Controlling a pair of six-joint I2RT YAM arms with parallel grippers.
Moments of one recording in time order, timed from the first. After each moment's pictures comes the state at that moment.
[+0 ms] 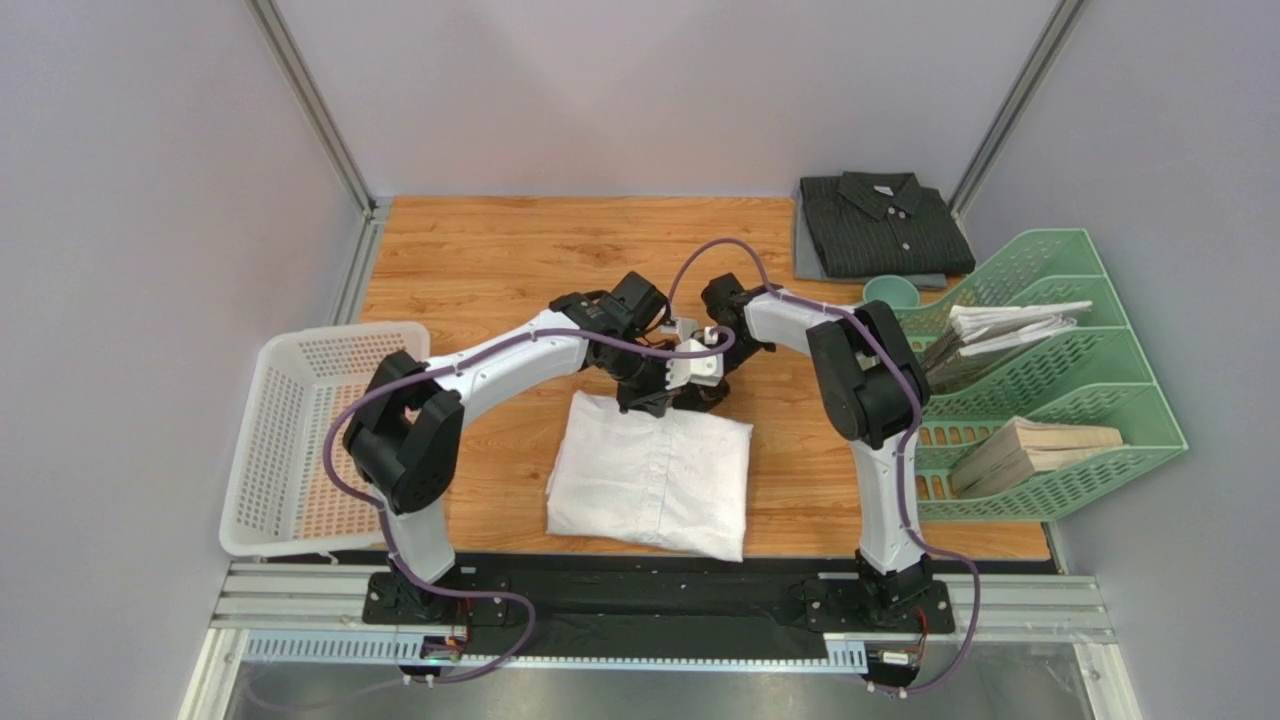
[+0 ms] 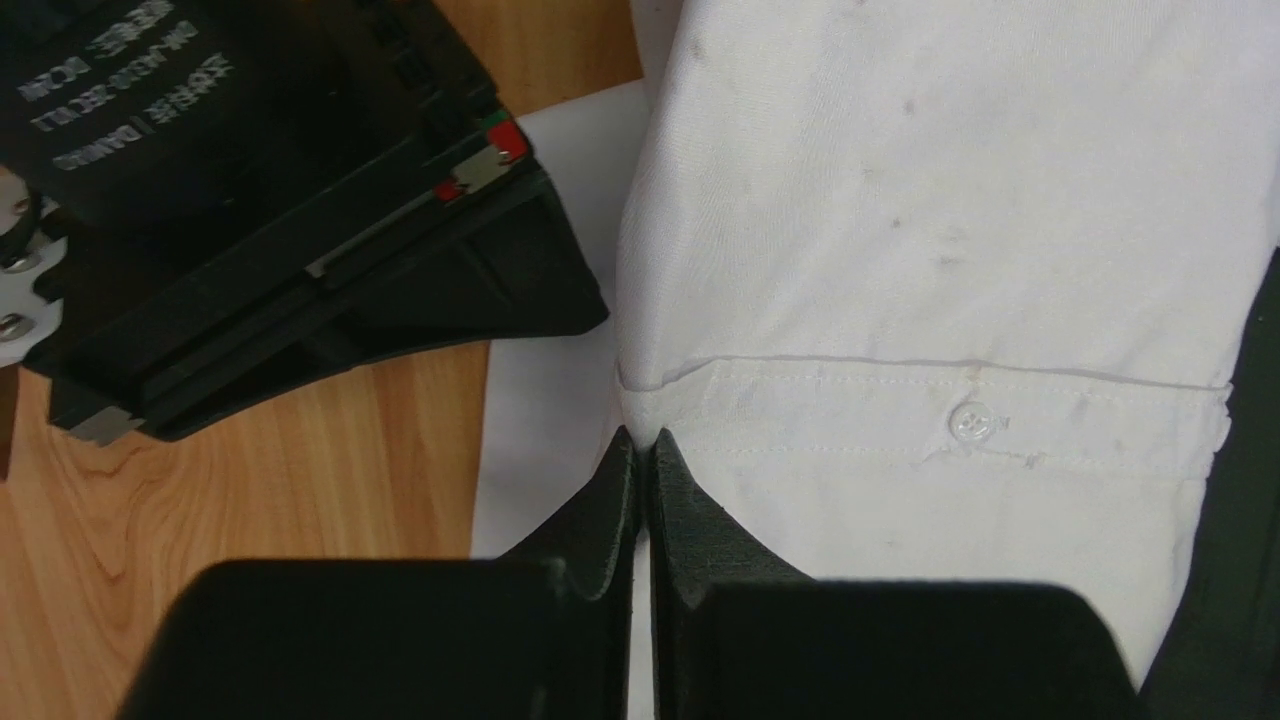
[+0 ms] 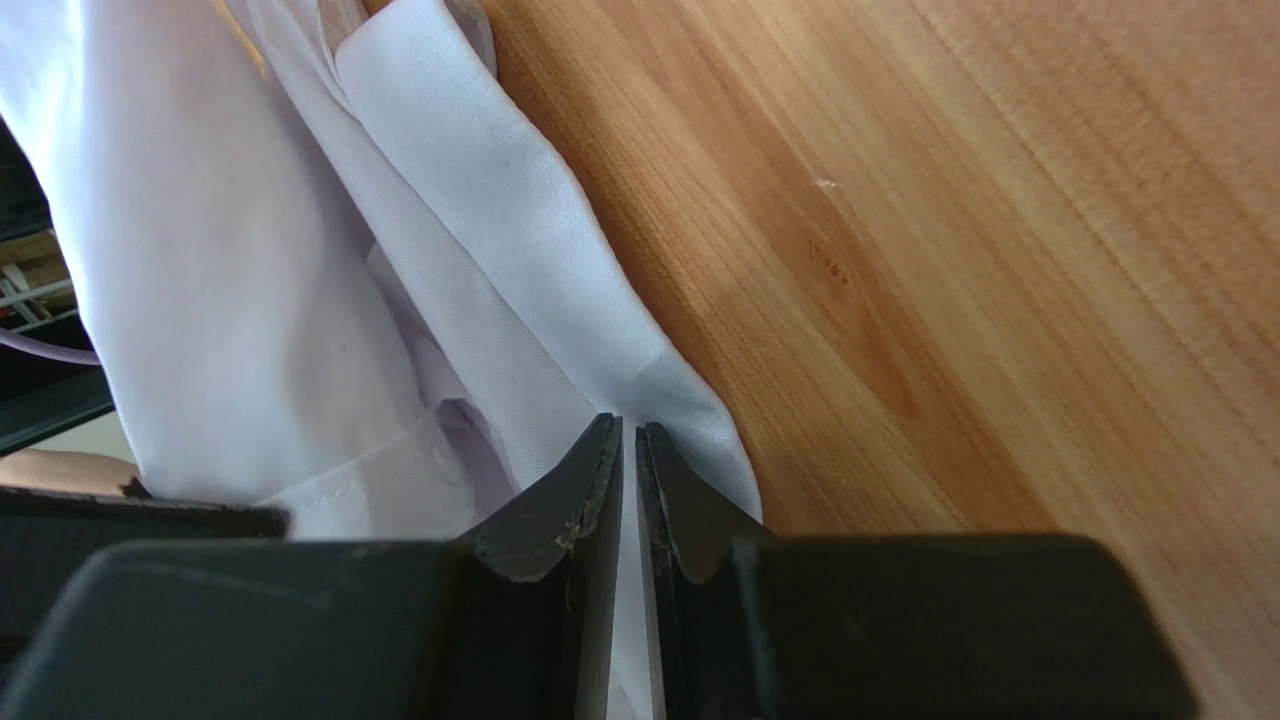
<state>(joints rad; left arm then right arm) -0.75 1.79 1.37 -0.73 0.52 0.76 0.45 2.16 1.45 -0.76 -0.83 -0.07</state>
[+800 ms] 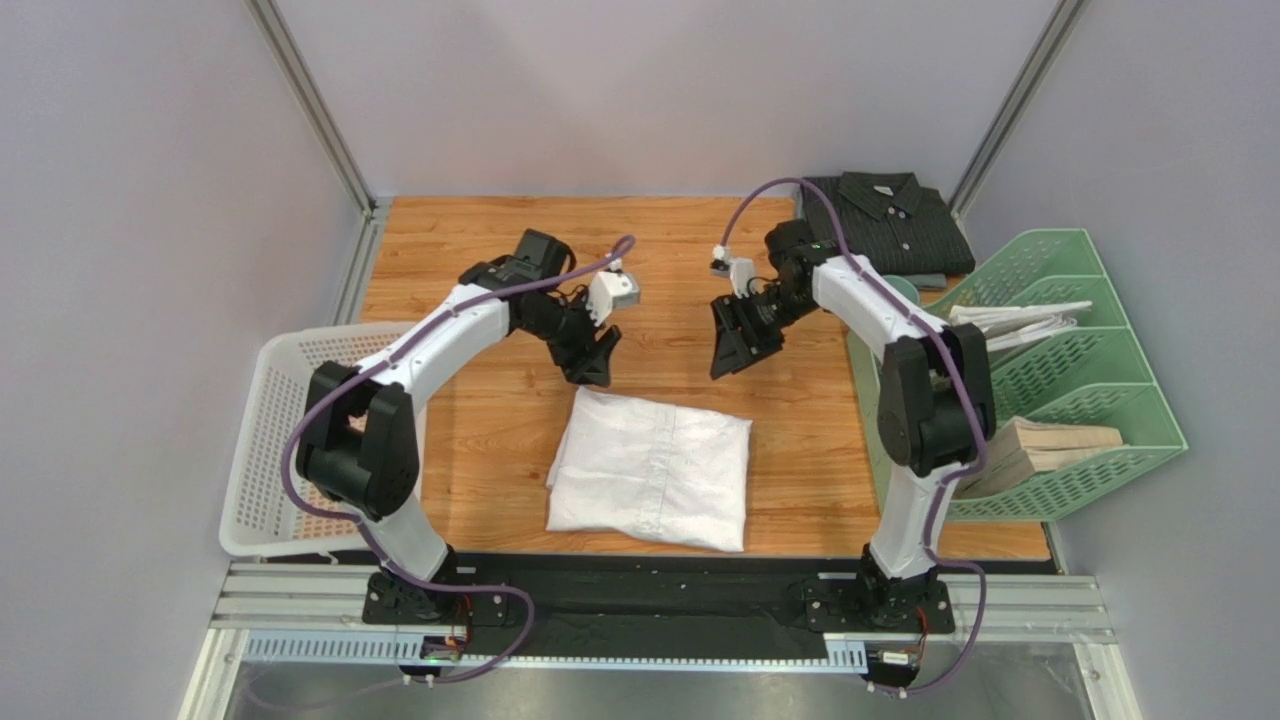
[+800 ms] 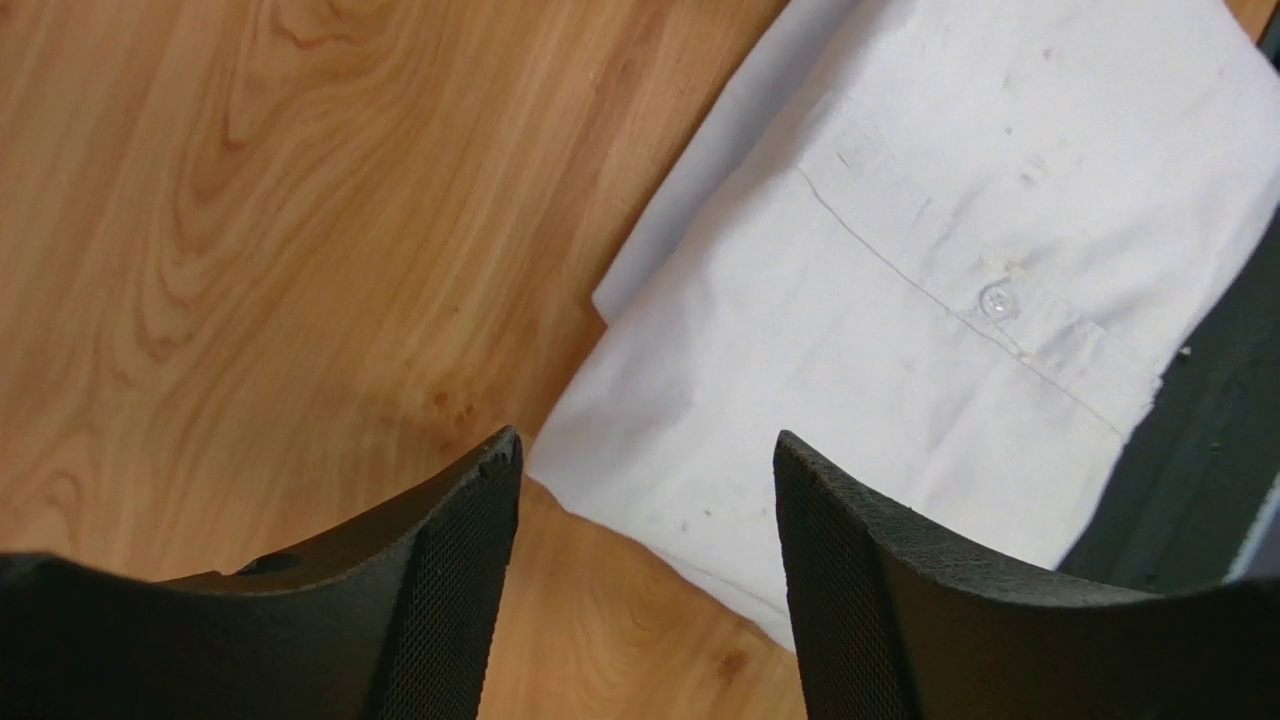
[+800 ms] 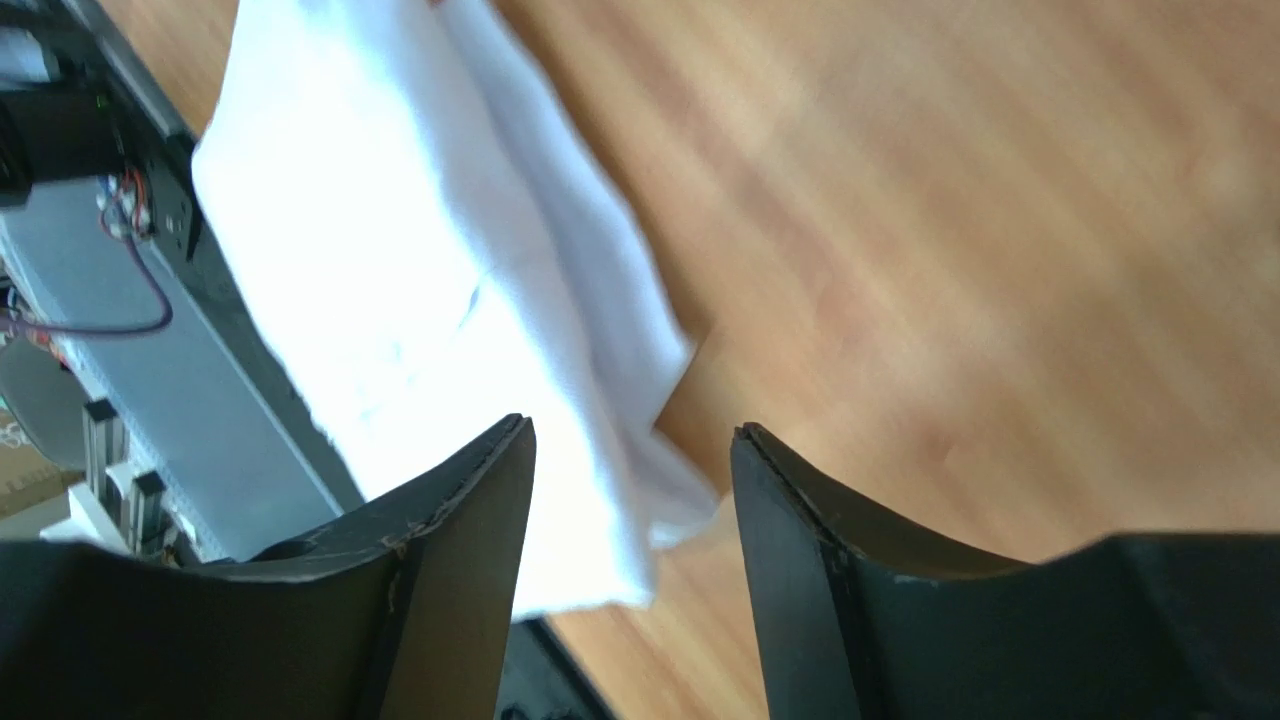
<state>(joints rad) -0.44 1.70 1.34 -0.75 0.59 0.57 0.29 1.94 1.55 -0.96 -0.70 -0.23</state>
